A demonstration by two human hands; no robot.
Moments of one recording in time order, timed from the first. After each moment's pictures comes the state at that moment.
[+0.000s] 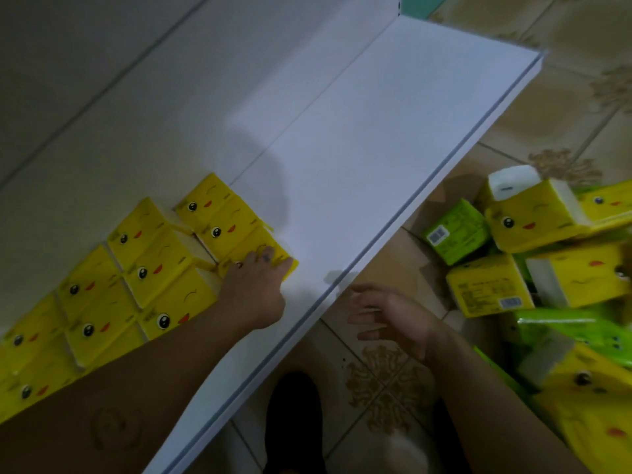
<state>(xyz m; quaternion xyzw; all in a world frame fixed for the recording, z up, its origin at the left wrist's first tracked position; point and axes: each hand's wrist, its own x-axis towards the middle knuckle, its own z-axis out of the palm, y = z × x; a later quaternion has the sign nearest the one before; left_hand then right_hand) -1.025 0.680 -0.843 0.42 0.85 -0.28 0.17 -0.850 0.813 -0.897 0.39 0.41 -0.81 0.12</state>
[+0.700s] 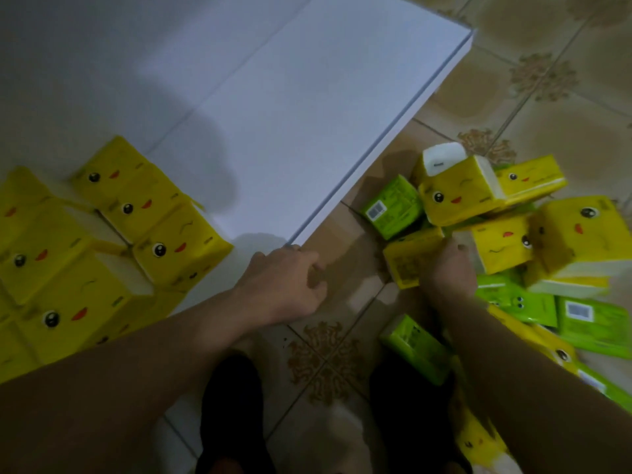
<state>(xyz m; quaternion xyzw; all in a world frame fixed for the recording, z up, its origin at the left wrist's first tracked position) -0.938 0.753 -0.840 0.47 0.82 -0.03 0.33 -0.761 0.915 -0.966 0.66 0.71 -0.25 0.03</state>
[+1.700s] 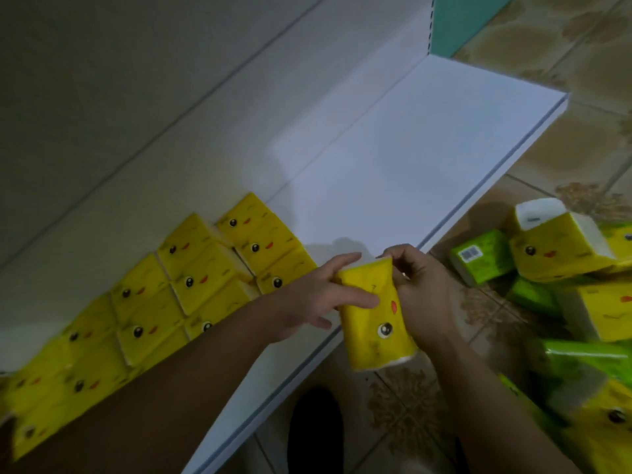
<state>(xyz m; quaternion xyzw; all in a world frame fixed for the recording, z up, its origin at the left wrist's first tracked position) -1.000 0.706 -0.766 0.14 0.75 0.32 0.57 -0.887 0.811 -0.831 0.32 0.62 -0.67 -0.25</state>
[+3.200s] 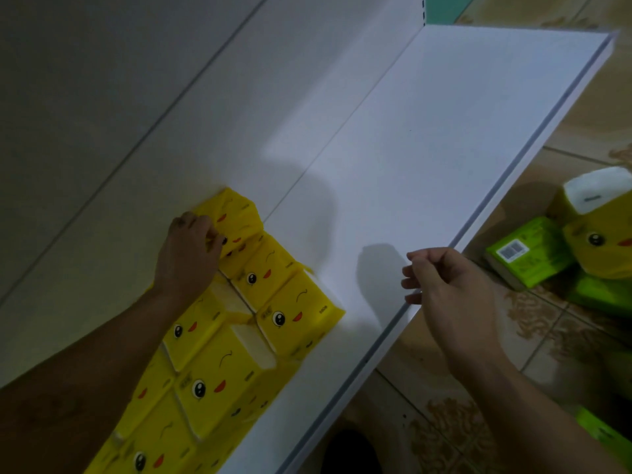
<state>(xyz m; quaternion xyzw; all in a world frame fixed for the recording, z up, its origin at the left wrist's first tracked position) -1.200 0.662 -0.804 0.39 0.91 0.00 -0.10 -0.912 0.827 -0.858 0.46 0.49 -0.69 -0.27</state>
